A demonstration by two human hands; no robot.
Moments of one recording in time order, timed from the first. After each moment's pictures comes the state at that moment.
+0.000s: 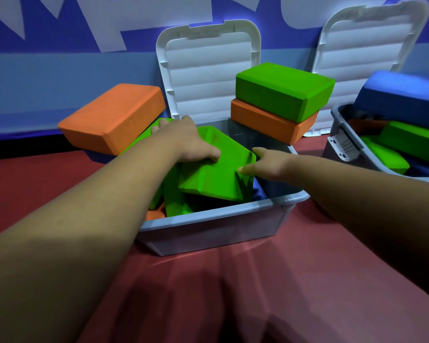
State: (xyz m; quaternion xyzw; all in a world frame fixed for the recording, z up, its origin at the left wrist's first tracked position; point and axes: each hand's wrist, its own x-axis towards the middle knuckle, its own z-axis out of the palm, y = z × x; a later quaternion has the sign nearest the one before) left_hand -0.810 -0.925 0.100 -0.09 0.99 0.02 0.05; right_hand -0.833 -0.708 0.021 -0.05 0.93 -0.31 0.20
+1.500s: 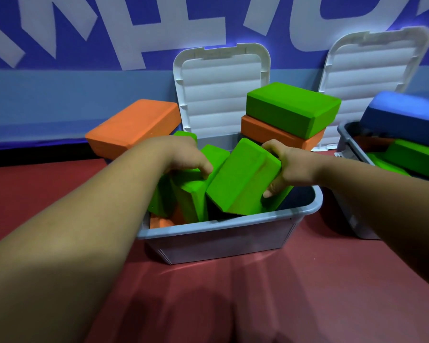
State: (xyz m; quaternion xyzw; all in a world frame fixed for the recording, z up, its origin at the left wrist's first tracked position) left_hand -0.796 -0.966 0.120 -0.07 0.95 0.21 0.19; right_hand -0.830 -0.676 0.058 -0.22 0.93 -0.27 0.13
